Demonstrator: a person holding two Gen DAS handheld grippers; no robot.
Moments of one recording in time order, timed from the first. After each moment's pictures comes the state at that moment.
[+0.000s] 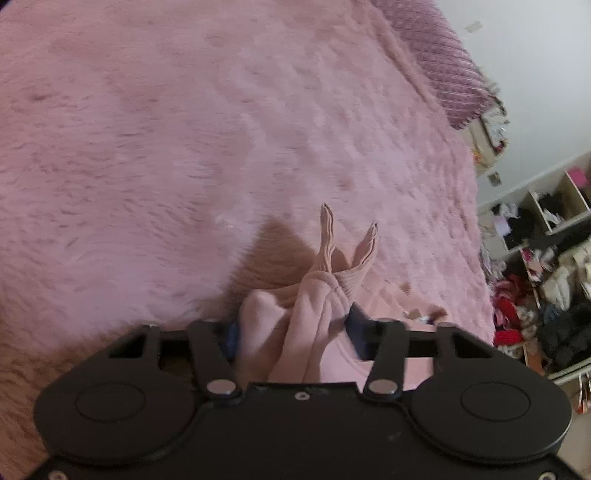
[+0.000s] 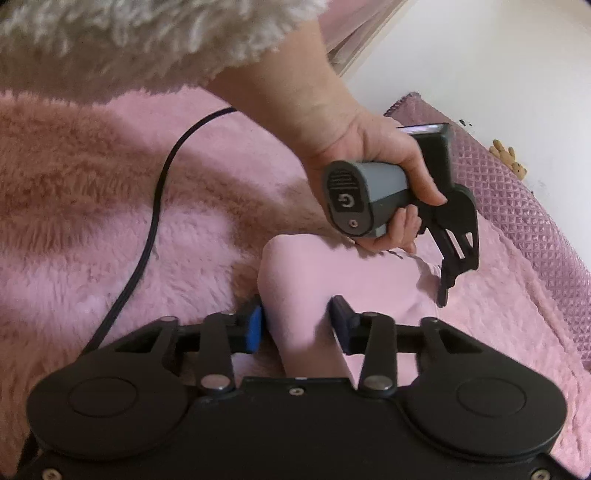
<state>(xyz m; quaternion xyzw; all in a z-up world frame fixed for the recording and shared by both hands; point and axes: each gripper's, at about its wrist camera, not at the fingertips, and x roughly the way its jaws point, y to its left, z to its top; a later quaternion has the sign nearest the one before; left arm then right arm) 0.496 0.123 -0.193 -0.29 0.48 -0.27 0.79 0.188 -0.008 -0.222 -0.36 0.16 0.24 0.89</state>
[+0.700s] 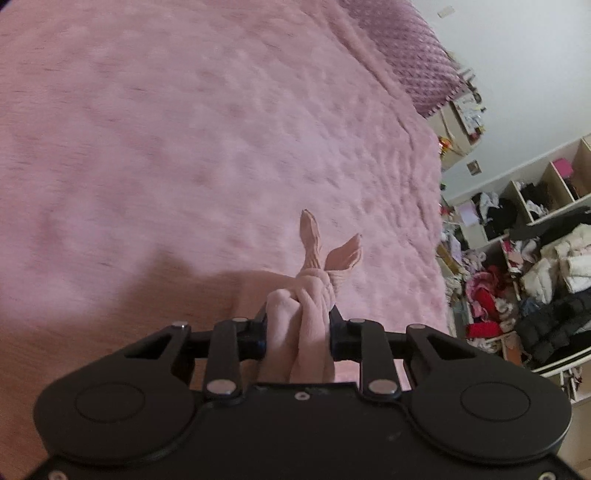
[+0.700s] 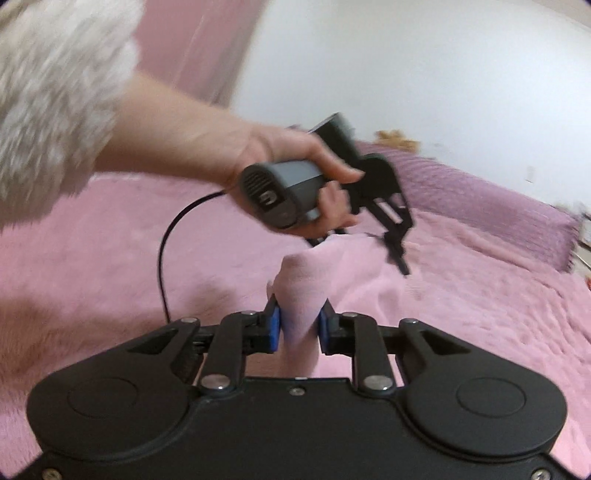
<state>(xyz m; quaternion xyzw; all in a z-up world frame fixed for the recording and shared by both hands) 0.472 0.012 -0.070 -0.29 0.49 -0.28 0.77 0.148 -0.117 -0.131 -0.14 0.09 0.14 0.98</state>
